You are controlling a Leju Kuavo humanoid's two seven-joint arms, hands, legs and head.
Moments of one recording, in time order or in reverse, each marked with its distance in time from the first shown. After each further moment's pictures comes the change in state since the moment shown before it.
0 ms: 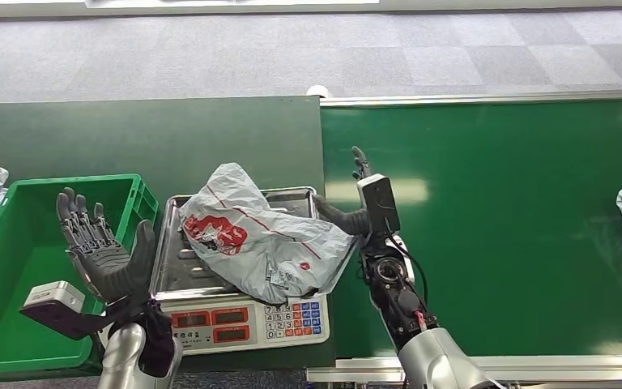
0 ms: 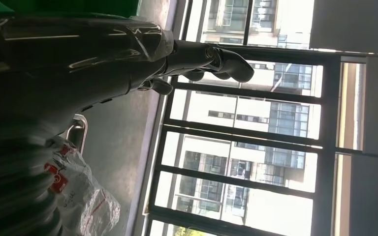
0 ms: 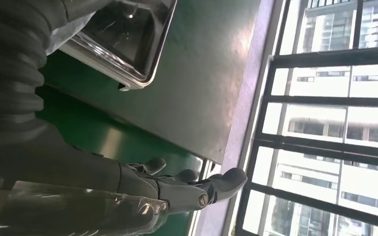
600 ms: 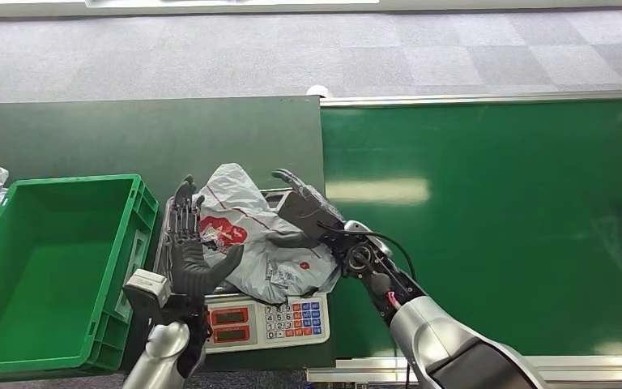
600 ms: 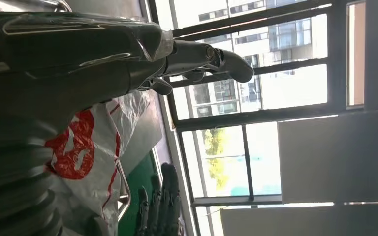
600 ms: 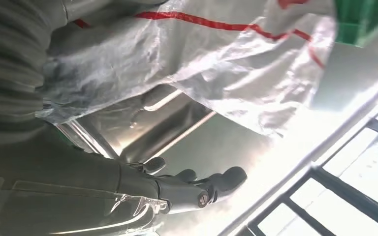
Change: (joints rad) left arm -0.091 0.115 -0.263 0.215 -0.114 -0.138 0.000; right arm -0.191 0.015 0.255 0.257 0.250 0.204 0.023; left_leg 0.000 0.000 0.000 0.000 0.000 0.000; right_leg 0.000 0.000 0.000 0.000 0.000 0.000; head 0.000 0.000
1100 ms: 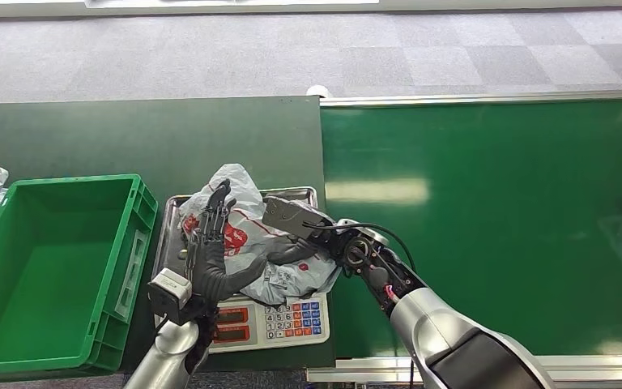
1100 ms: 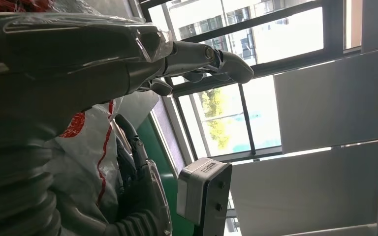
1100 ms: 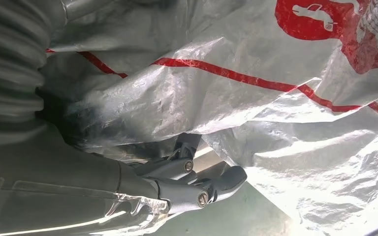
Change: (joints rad) left arm -0.040 0.010 -0.048 0.067 -0.075 -0.118 0.000; right arm -0.054 -0.002 0.053 0.038 0.067 0.237 0.199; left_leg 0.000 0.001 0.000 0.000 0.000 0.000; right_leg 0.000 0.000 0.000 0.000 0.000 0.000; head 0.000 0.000
